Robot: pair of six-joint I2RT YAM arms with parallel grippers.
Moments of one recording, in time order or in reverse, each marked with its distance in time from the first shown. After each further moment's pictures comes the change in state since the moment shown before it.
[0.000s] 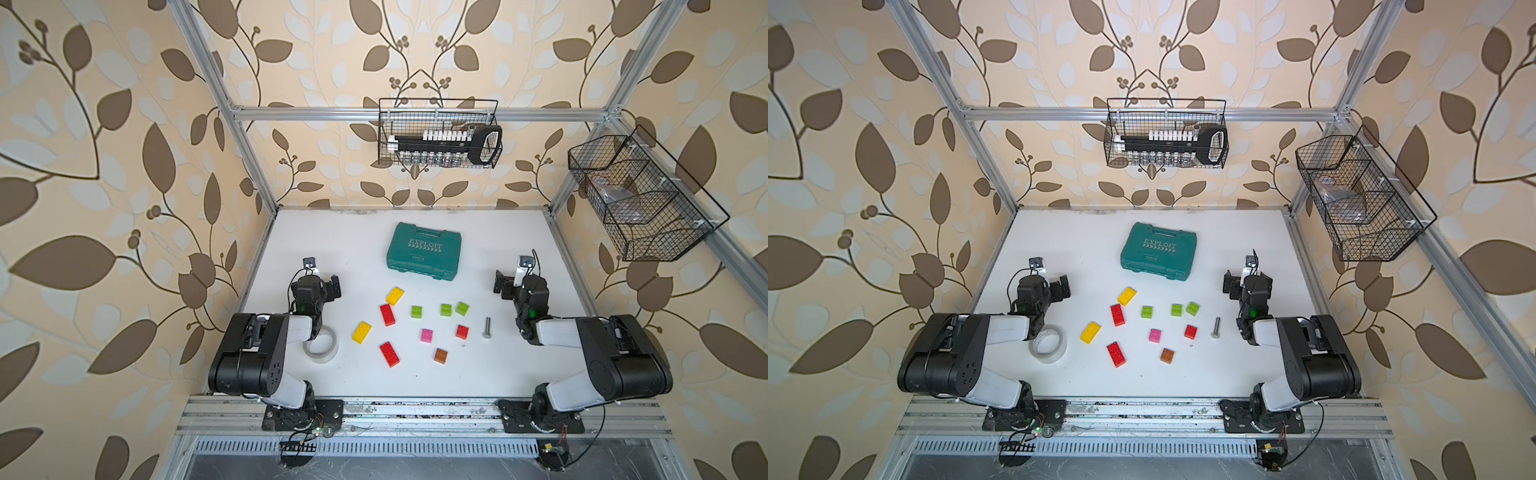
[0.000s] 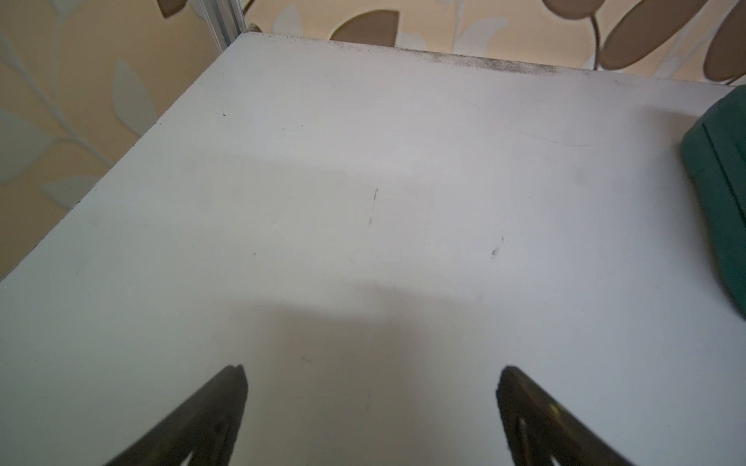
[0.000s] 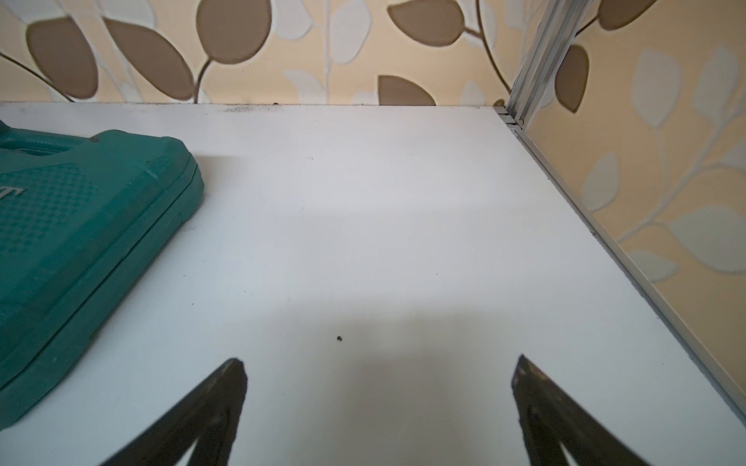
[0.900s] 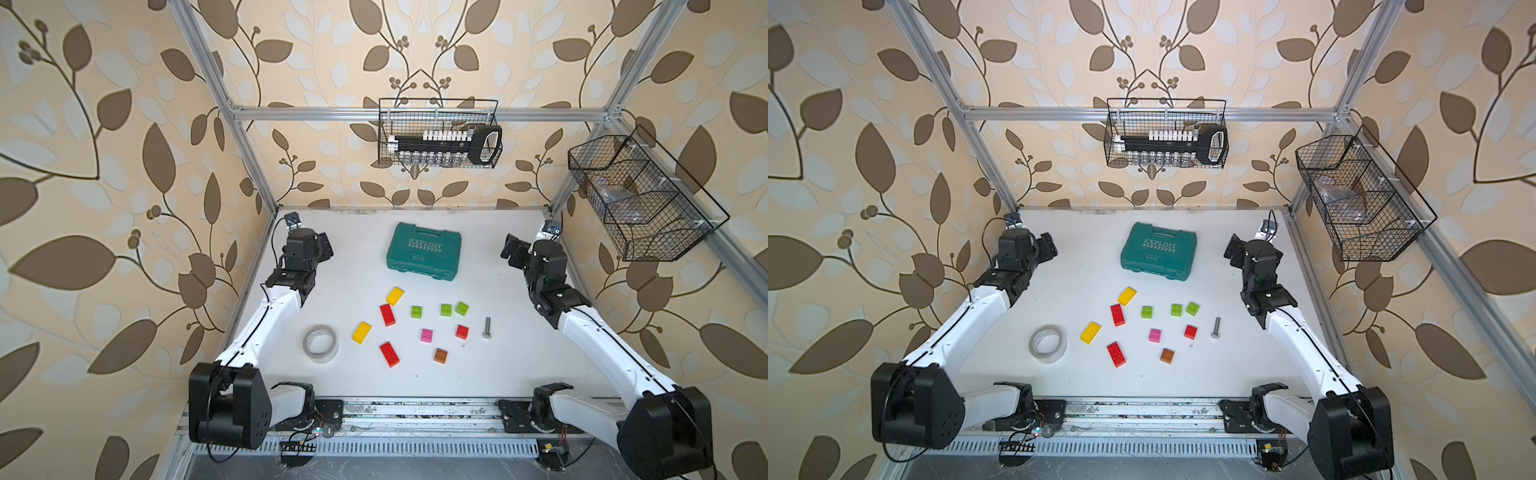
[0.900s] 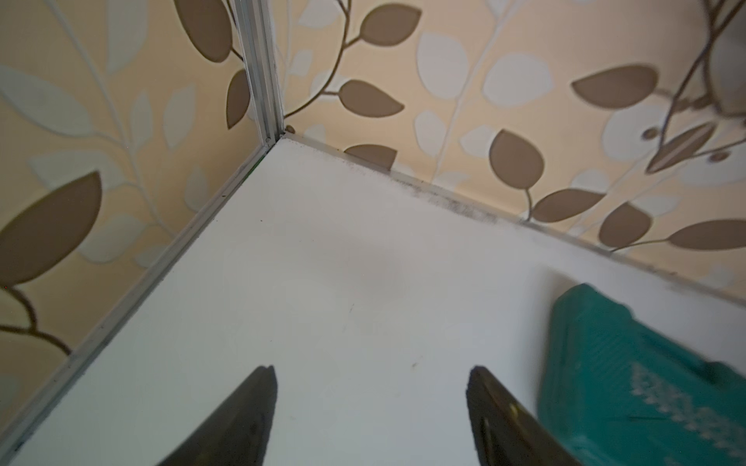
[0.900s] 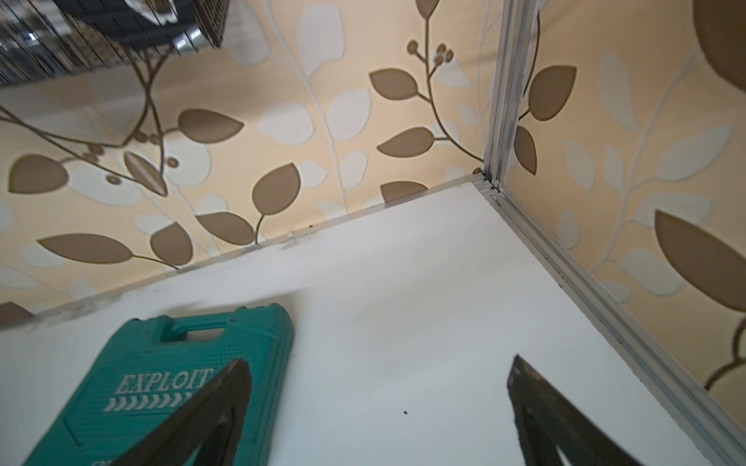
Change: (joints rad) left arm -0.079 -0.292 0.612 -0.888 -0.085 -0.249; right arm 0.112 -0.387 0.485 -0.874 0.148 0.350
